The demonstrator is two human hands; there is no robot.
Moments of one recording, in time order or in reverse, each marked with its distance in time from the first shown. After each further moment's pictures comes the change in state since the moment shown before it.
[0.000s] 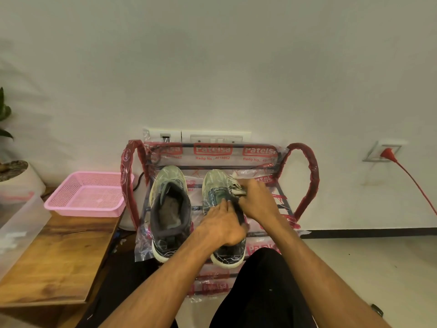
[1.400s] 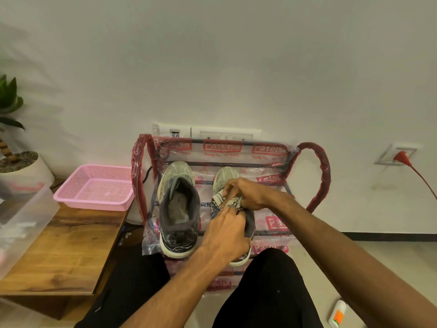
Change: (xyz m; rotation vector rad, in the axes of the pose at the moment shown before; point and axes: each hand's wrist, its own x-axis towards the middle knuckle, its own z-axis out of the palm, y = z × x) left_hand -0.020 -0.011 0.024 0.005 0.347 0.146; right_hand 0.062 0.015 0.019 -0.133 -0.570 -0.328
